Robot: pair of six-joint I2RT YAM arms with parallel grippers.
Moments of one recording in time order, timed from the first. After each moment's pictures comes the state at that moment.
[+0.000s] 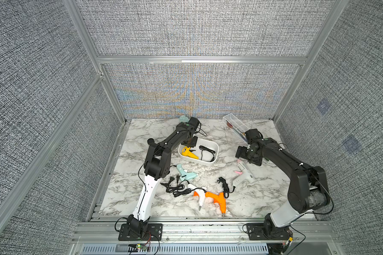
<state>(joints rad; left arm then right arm) -0.53 2.41 2.13 -0.97 -0.11 -0.21 0.20 1.62 1.19 -0.82 0.09 0.55</state>
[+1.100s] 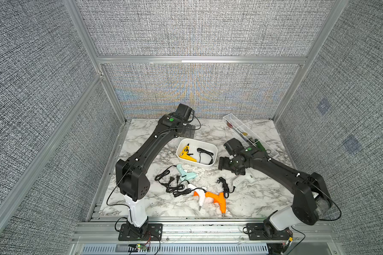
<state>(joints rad) -0.54 1.83 1.87 -1.01 -0.22 -0.28 0.60 1.52 1.11 -0.87 0.01 0.76</state>
